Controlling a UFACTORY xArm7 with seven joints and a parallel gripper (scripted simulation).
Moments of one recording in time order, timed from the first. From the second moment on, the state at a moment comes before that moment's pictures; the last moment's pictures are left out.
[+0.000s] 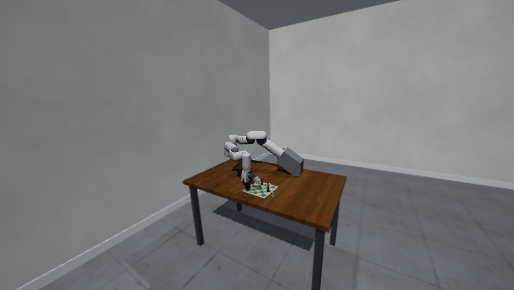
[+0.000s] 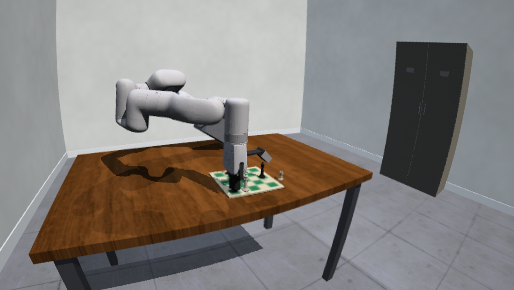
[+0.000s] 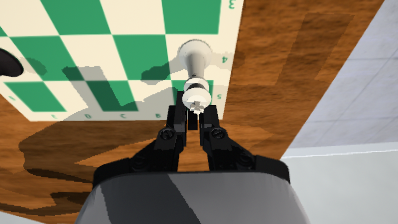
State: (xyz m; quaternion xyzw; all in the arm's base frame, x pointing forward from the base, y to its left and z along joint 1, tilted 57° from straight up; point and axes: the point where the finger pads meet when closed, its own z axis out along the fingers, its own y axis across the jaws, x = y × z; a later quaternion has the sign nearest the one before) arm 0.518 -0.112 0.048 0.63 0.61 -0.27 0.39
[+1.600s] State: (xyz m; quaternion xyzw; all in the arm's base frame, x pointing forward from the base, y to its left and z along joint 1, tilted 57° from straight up) arm 0.517 -0.102 0.054 0.63 0.61 -0.27 0.39
